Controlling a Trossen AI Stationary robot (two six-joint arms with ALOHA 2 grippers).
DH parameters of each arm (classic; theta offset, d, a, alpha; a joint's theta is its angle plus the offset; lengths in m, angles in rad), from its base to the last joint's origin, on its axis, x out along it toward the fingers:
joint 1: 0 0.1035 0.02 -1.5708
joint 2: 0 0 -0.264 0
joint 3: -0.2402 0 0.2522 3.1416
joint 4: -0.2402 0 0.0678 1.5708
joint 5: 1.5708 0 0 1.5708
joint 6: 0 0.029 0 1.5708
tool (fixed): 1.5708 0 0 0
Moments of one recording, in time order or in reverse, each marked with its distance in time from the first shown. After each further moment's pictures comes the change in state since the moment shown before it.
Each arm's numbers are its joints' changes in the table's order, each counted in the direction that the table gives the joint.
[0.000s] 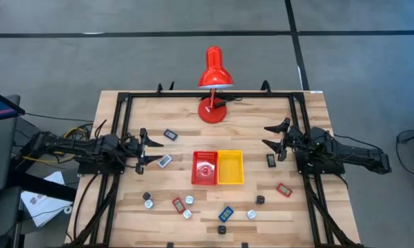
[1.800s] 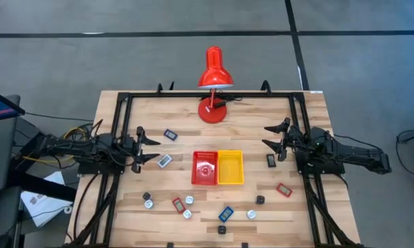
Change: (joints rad) left arm -0.001 -0.162 0.000 -0.045 0.000 0.001; right arm 0.000 0.000 0.000 0.001 0.000 0.000
